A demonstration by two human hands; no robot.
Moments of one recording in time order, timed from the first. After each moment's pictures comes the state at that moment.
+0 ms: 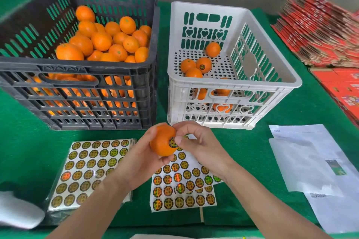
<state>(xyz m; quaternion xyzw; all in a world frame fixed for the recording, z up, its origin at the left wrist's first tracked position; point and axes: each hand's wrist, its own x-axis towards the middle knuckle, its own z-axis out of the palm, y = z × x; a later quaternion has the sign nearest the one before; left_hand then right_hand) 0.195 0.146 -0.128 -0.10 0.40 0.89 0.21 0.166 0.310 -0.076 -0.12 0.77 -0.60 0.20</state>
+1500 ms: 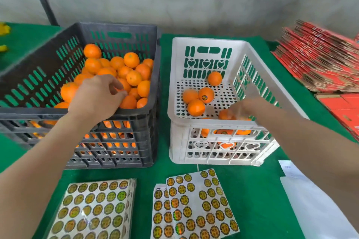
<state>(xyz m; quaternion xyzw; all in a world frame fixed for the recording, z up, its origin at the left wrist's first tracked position) 0.059 0.057 -0.003 -0.11 0.95 0.23 -0.18 -0.082 0.388 -0.053 -0.13 0.89 0.22 0.38</state>
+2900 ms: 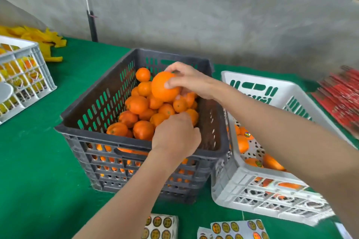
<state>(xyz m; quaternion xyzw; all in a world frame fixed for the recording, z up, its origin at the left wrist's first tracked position) 0.059 0.044 -0.001 -0.11 0.96 0.24 -0.10 -0.065 0.078 0.060 -0.34 0.81 -0.42 0.21</state>
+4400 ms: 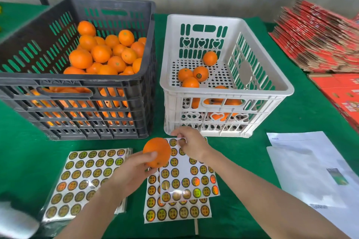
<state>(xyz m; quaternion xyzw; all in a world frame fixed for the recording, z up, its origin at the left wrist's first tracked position) 0.190 0.141 -0.148 -0.21 0.52 0.80 0.23 0.090 0.319 -0.165 -0.23 0.91 -0.34 0.12</state>
